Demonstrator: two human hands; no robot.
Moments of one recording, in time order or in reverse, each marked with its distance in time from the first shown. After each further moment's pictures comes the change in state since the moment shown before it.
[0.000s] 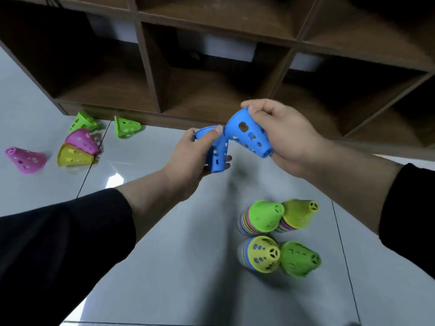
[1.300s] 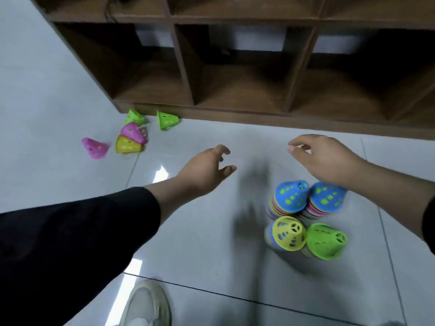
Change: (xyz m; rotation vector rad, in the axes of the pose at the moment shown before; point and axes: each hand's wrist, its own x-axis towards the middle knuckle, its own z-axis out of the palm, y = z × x) left_hand -0.032 -0.034 -0.063 1.404 0.019 0.288; right_hand -0.019 0.075 -0.052 -0.989 -0.129 -0.264
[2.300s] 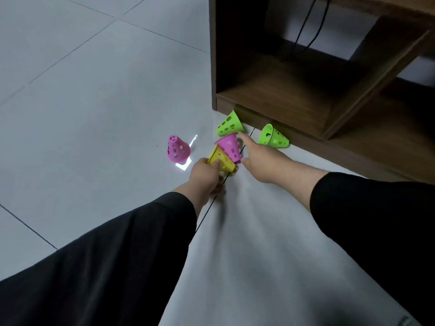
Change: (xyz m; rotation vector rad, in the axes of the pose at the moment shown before) left_hand 0.076 -0.334 -0.028 -1.075 0.319 -0.898; right_hand 0.280 -0.286 0.264 -0.349 -0.444 -0.236
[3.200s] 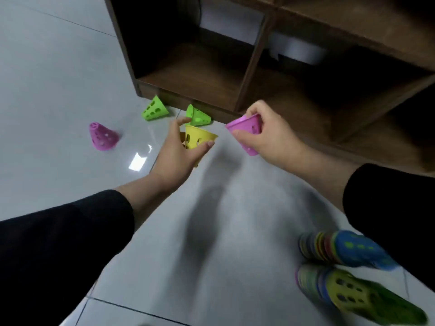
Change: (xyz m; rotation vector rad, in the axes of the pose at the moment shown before) left_hand -0.158 0.030 0.070 0.126 -0.251 0.640; right_hand -0.203 0.102 -0.059 0.542 0.509 0.089
